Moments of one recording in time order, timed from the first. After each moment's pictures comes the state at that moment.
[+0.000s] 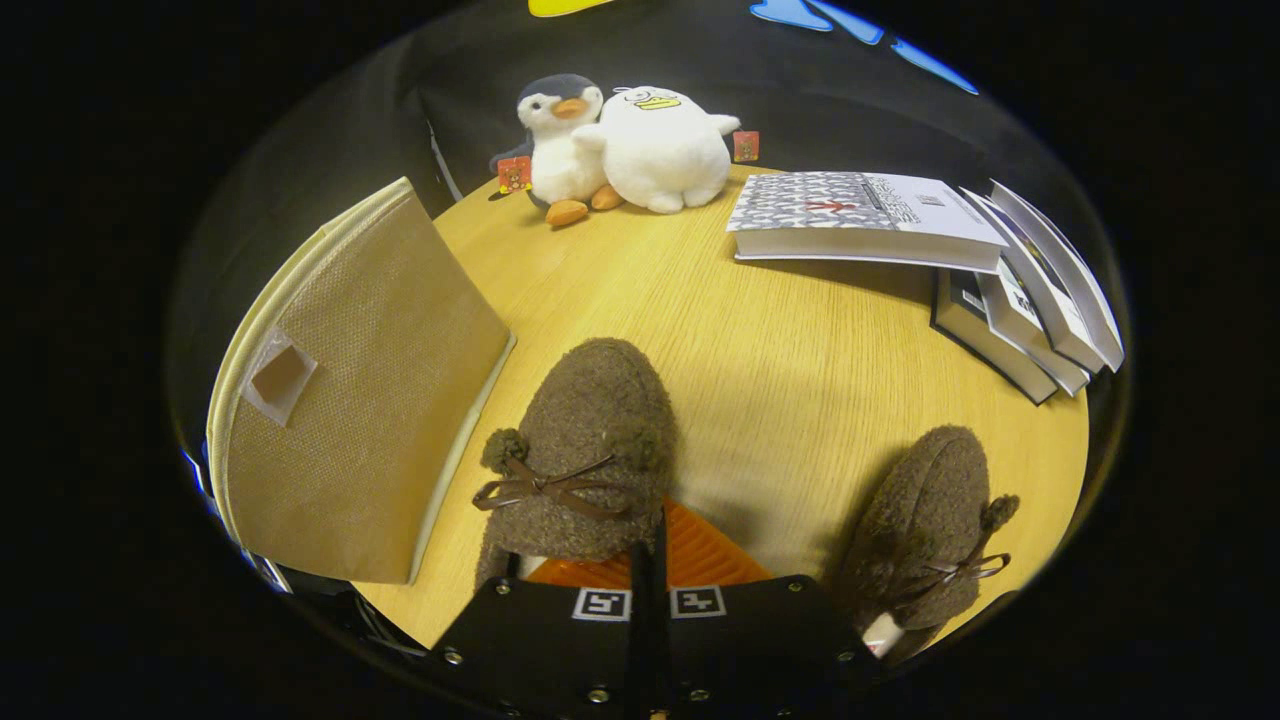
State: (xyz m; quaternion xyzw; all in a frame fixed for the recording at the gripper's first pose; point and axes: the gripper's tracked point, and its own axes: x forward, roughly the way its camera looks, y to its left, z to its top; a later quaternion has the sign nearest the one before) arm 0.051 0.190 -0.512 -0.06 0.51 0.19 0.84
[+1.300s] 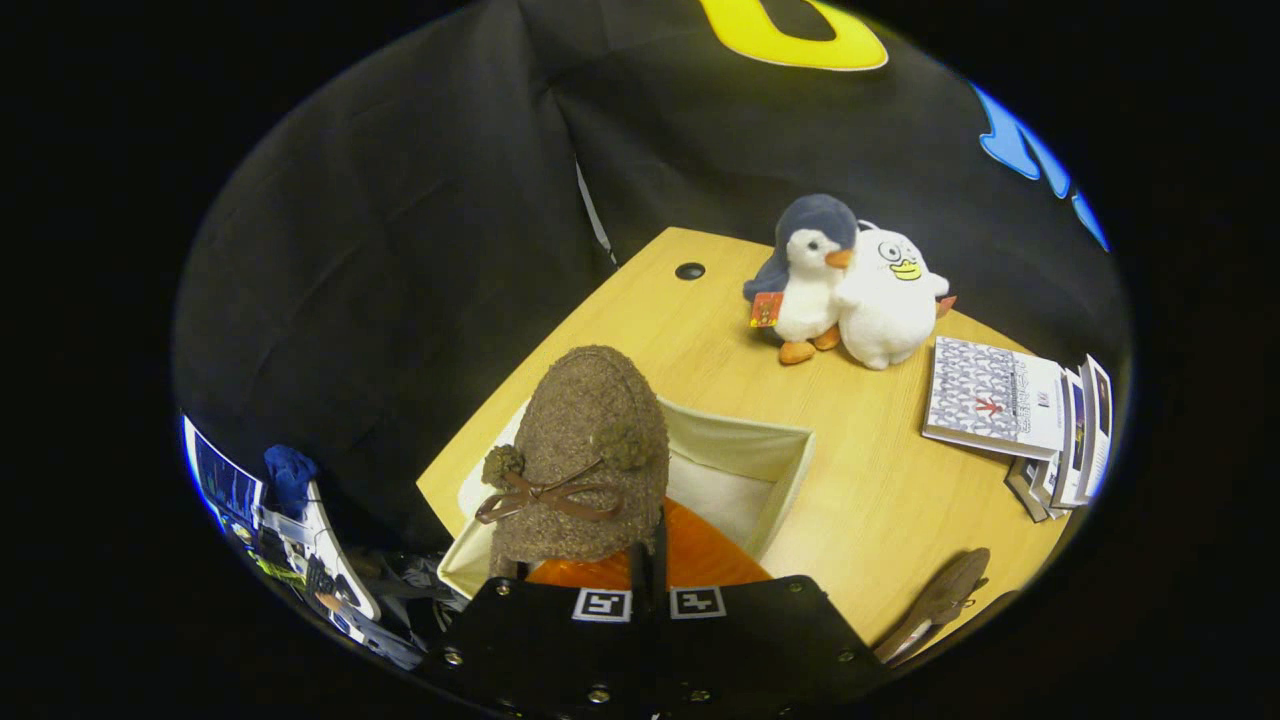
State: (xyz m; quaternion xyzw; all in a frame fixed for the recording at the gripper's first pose) arm 0.041 0.421 -0.357 -0.08 0.49 0.32 0.81
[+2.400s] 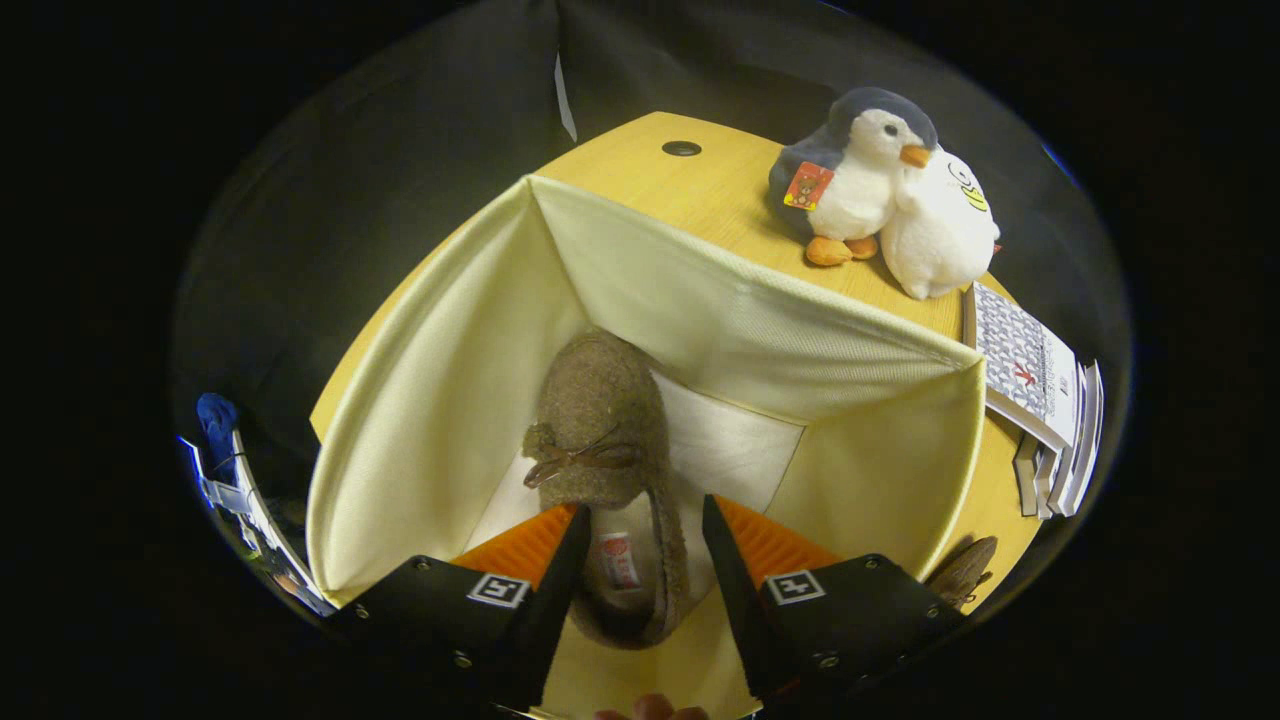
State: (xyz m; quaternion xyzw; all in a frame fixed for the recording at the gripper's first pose) arm 0.022 0.433 -0.447 -0.17 0.58 0.27 0.75
